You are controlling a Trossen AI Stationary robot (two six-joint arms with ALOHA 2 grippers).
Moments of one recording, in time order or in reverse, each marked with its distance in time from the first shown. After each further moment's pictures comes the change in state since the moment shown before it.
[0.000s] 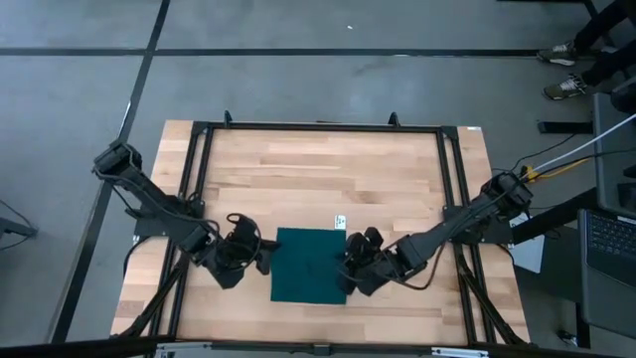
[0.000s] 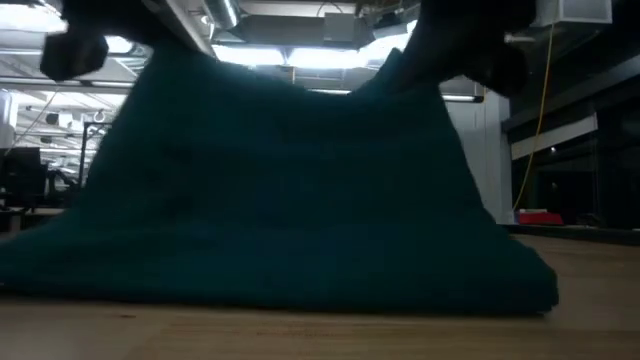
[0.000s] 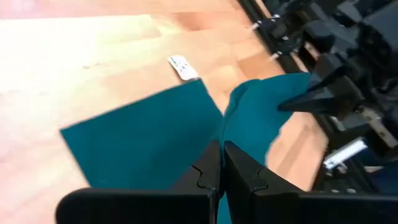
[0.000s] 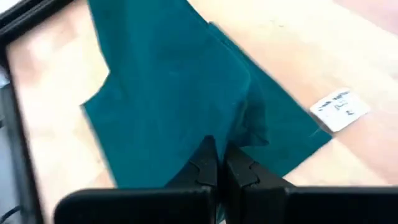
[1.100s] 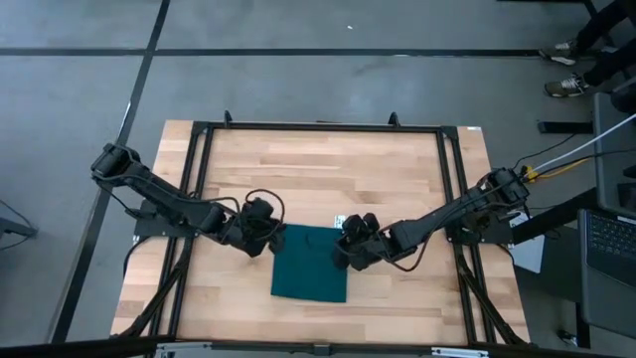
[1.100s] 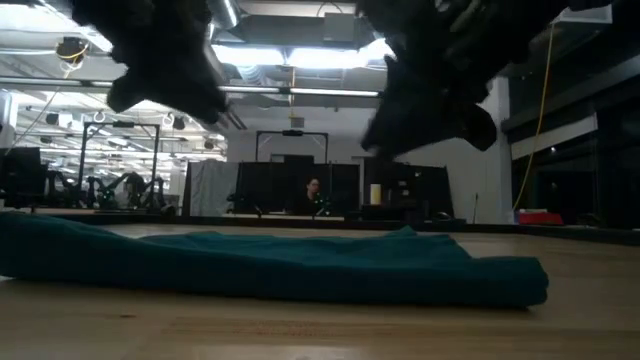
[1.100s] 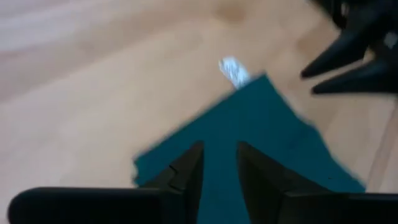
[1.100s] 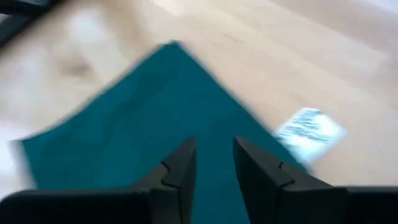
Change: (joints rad) left arm 0.253 0.002 -0.031 -0.032 0.200 0.359; right arm -0.137 0.000 -0.174 0.224 0.006 -0.028
